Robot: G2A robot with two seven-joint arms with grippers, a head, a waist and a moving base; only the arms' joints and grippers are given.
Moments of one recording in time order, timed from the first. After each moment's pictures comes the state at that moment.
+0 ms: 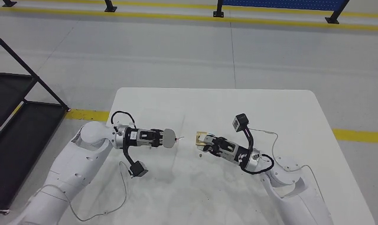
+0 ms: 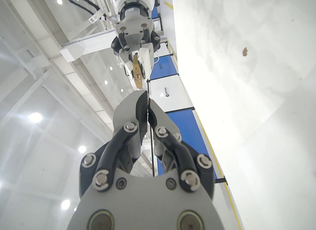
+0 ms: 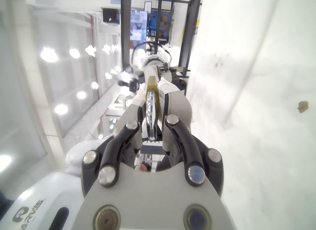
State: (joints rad) left arm 1.23 -0.88 -1.23 -1.51 2.52 0.24 1.30; right arm -1.43 -1.19 1.14 -1.82 0.33 0.03 0.75
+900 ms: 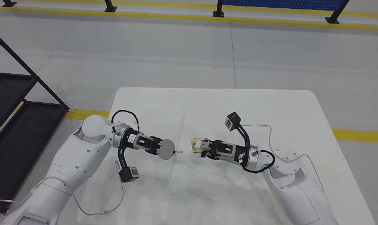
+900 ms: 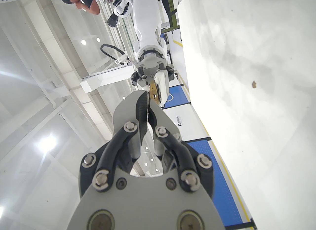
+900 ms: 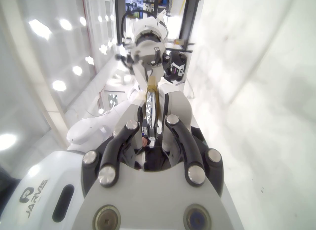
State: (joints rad) left arm 1.16 -0.87 -1.16 -1.48 2.44 0.30 1.52; right arm -1.33 -1.18 1.11 -1.76 0.35 0.03 0.92
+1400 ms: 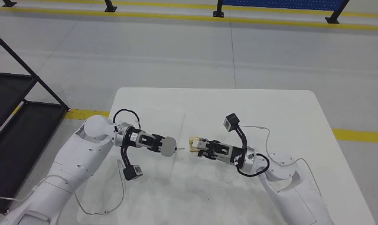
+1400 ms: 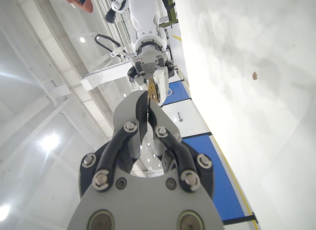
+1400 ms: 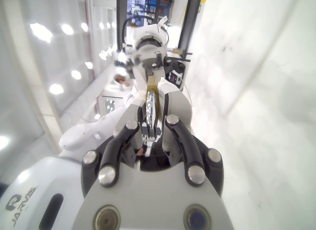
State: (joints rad) left arm 1.13 -0.87 -1.12 -1.45 2.45 0.35 1.47; right arm -1.35 -1.18 1.07 -1.77 0.32 -0.01 0.84
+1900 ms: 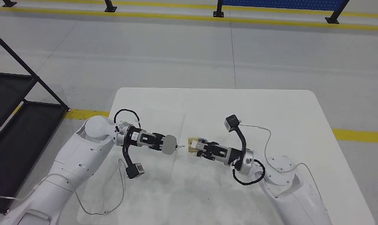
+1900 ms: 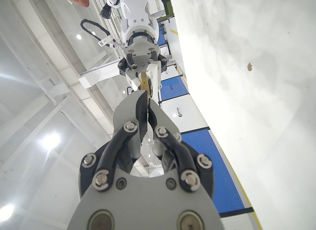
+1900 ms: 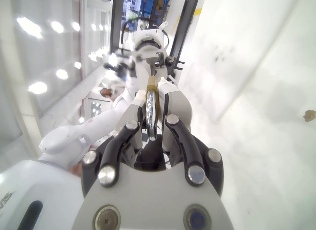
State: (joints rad) left arm 1.12 -0.88 -1.11 -1.43 2.47 0.37 1.45; right arm -1.38 -1.17 1.06 -1.82 0.21 -0.05 0.78
